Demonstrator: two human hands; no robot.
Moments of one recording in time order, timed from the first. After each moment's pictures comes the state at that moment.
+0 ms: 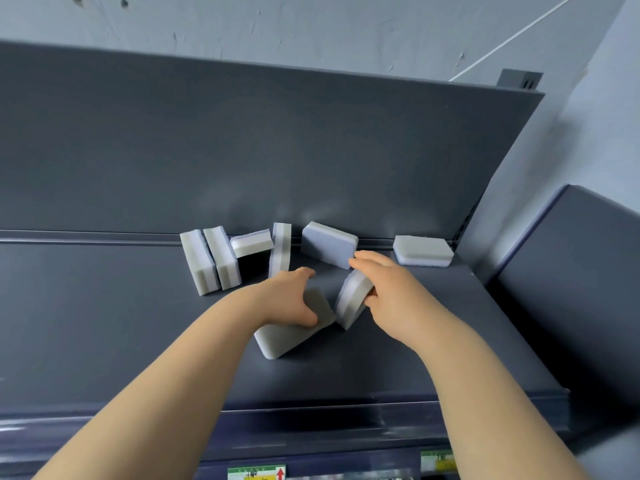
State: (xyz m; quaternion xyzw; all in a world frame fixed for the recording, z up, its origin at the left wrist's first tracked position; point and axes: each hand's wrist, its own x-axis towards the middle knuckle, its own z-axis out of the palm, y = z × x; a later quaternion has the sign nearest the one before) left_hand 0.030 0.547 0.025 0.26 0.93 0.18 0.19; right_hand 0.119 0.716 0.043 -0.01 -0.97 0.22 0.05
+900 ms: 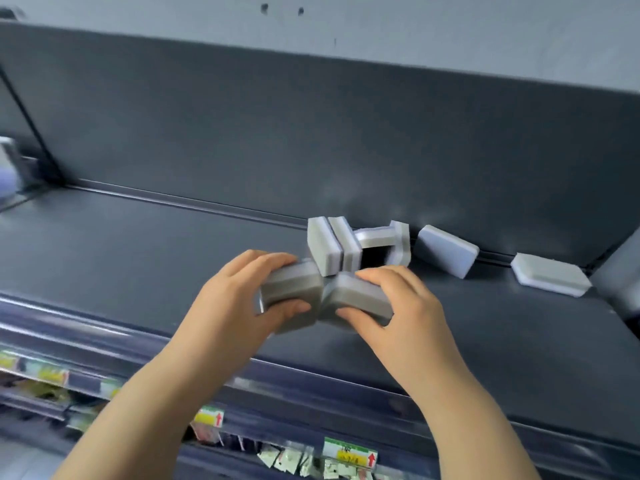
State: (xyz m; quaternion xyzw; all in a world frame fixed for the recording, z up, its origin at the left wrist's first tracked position) left_hand 0.122 0.348 0.048 0.20 0.90 0.33 -0.22; right_hand 0.135 0.553 0.036 0.13 -0.89 0.35 0.25
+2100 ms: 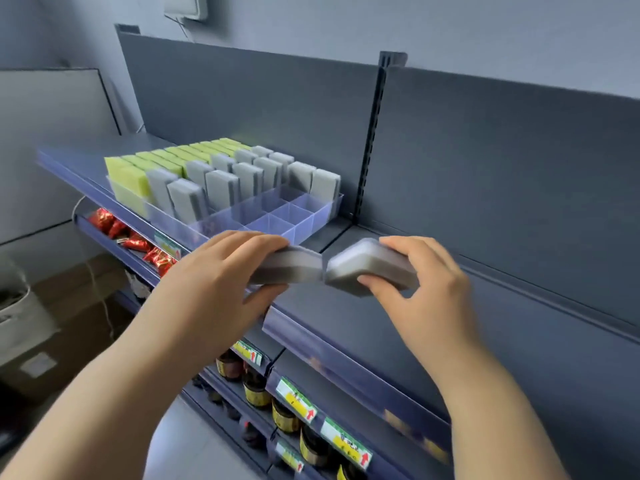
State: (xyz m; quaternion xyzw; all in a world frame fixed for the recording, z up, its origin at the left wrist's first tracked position) left_hand 0.084 -0.207 0.076 0.06 0.94 0.11 -0.33; right_hand -0.005 0.004 0.063 0.28 -0.83 0.42 0.25
